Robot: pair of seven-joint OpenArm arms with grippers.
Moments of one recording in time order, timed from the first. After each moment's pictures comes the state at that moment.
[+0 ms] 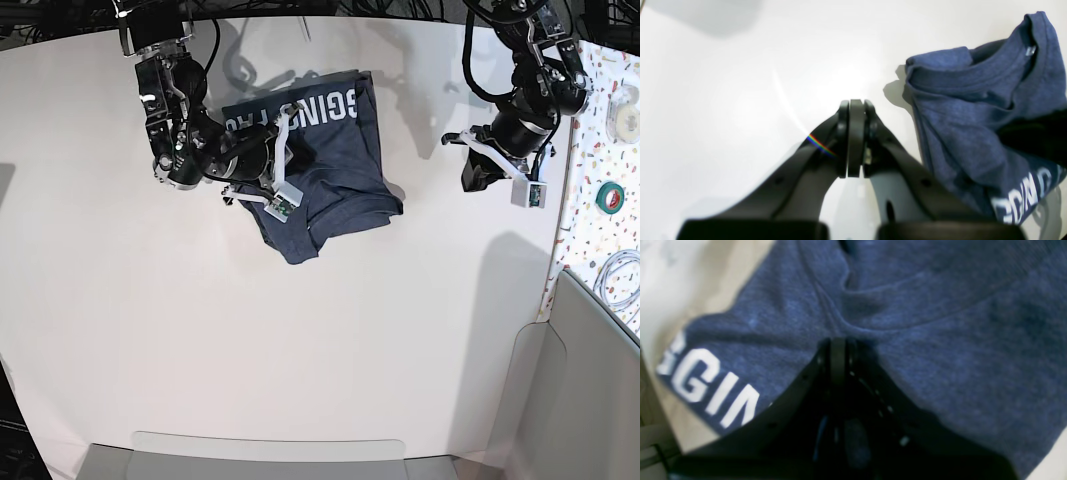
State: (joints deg) left arm 14.9 -2.7 -26.4 114.7 -33.3 -21.9 61.3; right arm 1.7 6.9 -12.7 94.8 28.1 38.4 -67.7
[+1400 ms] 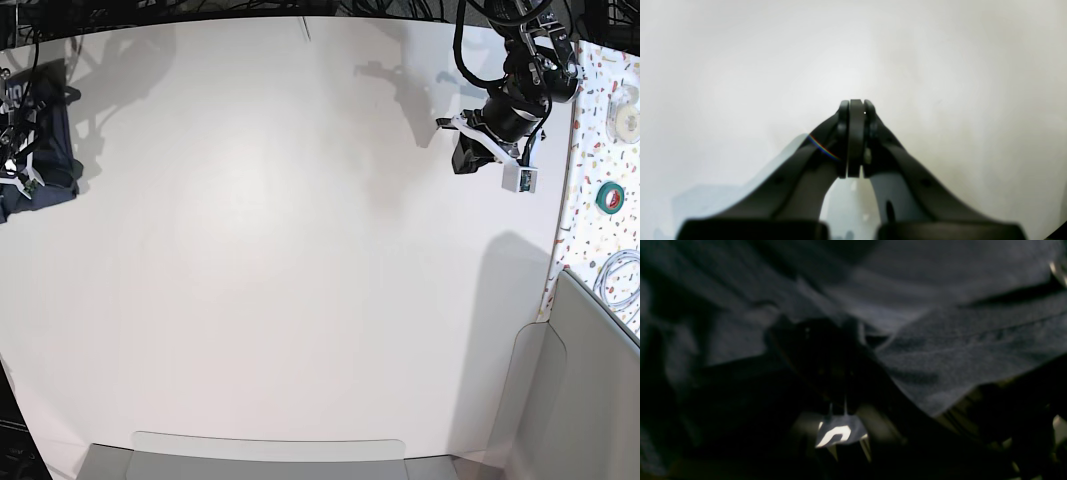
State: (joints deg) left arm 17.4 -1.3 -25.8 114.7 -33.3 -21.8 61.7; right arm -6.1 45.4 7.7 81.2 6.0 38.8 -67.4
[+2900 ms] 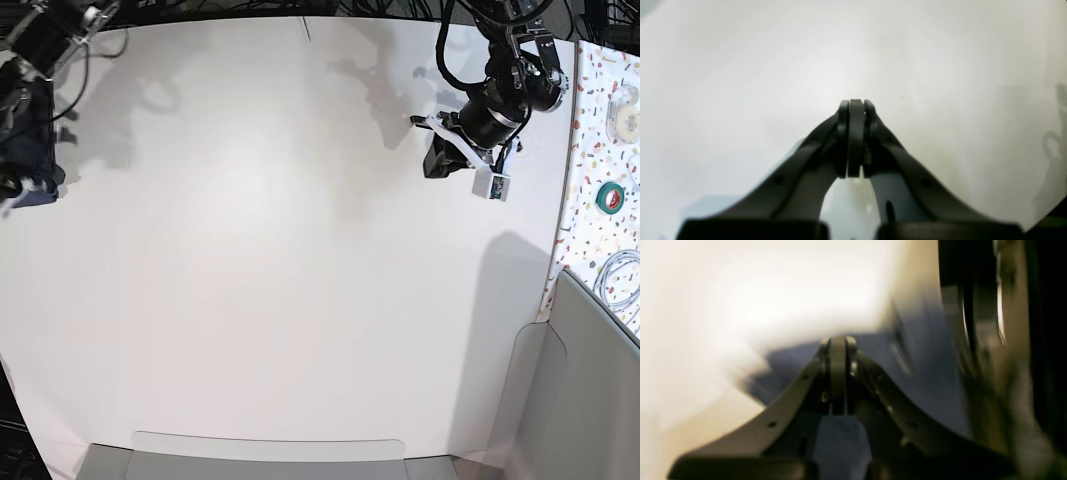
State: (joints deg) left arm 15.9 -1.5 -19.0 116.6 -33.1 -21.7 61.7; right arm 7.1 18.2 43.3 94.5 2.3 38.8 -56.9
